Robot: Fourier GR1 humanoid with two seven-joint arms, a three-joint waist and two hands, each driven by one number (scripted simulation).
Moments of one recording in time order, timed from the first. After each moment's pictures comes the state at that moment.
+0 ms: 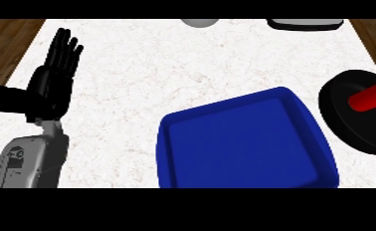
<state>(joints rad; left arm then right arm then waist) -0.30 0.17 0.13 -1.54 0.10 0.07 0.07 -0.48 -0.72 -0.45 -0.67 0.64 0.23 -0.77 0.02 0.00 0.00</state>
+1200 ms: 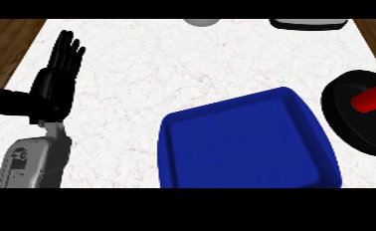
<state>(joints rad) -0.29 0.16 0.13 -1.53 0.10 0.06 0.04 -0.57 -0.98 -0.78 -0.31 0.22 0.52 -0.64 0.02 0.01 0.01</state>
